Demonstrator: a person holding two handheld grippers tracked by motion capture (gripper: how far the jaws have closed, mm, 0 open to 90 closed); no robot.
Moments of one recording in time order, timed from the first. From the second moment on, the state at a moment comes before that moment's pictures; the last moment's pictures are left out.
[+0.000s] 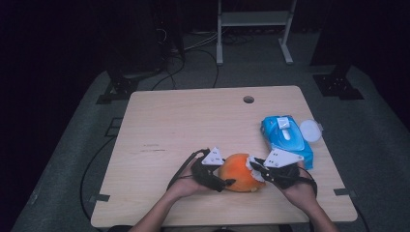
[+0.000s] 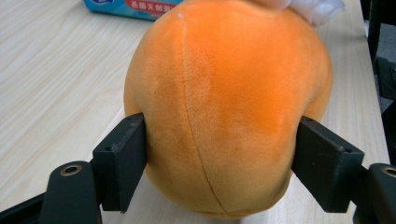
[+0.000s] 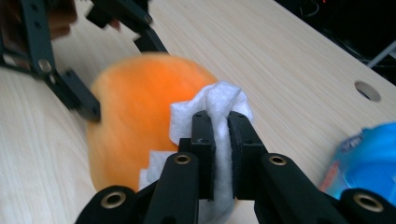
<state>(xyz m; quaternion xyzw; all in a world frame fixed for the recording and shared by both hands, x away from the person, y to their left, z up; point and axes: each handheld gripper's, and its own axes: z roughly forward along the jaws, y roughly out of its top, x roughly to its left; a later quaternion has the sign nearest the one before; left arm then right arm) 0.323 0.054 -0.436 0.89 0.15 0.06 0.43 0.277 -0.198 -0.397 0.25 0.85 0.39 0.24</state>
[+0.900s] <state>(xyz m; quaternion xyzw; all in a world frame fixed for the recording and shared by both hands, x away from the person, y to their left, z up) 0.334 0.070 -0.435 0.86 0.19 0.03 0.47 0.271 -0.204 -0.405 0.24 0.86 0.38 0.23</state>
